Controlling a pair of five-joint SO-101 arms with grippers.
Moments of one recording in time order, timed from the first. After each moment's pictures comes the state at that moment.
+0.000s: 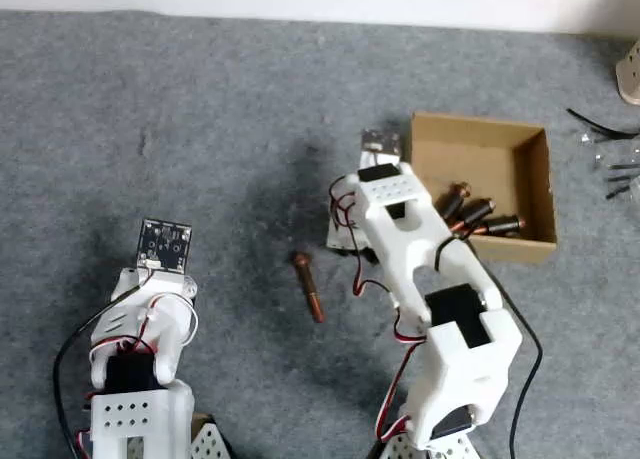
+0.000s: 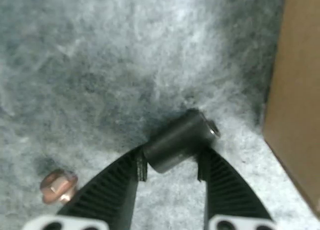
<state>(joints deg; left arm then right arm) -12.1 -91.9 96.1 46.3 -12.0 -20.4 18.1 15.0 63.2 -20.8</state>
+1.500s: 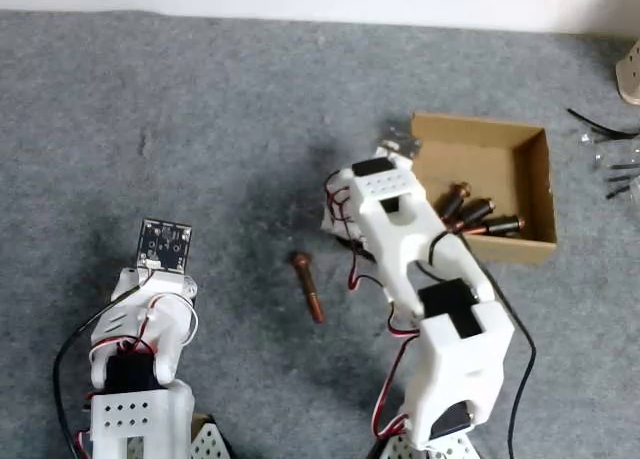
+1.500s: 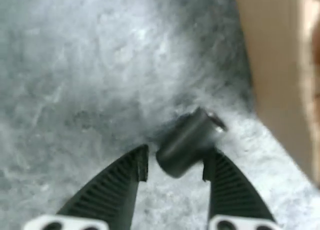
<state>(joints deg) -12.1 -91.9 96.1 46.3 -12.0 -21.4 18.5 10.2 64.0 -40.3</state>
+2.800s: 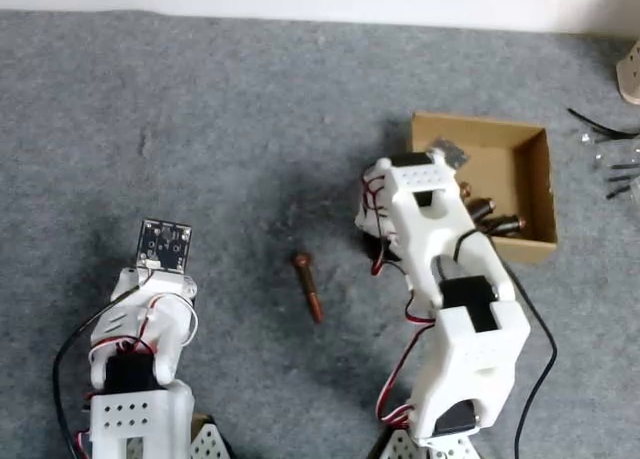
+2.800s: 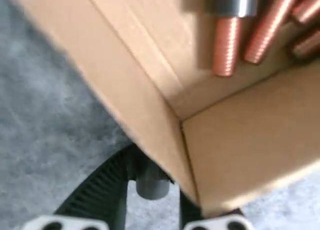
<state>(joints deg) -12.1 -91.9 96.1 46.3 -12.0 -14.0 18.5 10.2 69.1 -43.4</state>
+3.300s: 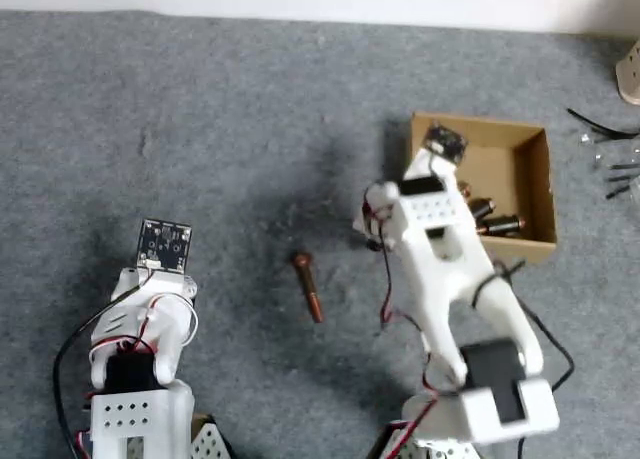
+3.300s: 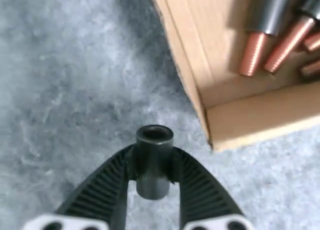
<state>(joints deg) -12.1 -91.9 96.1 46.3 -12.0 -15.7 -6.5 30.4 56.1 -36.1</state>
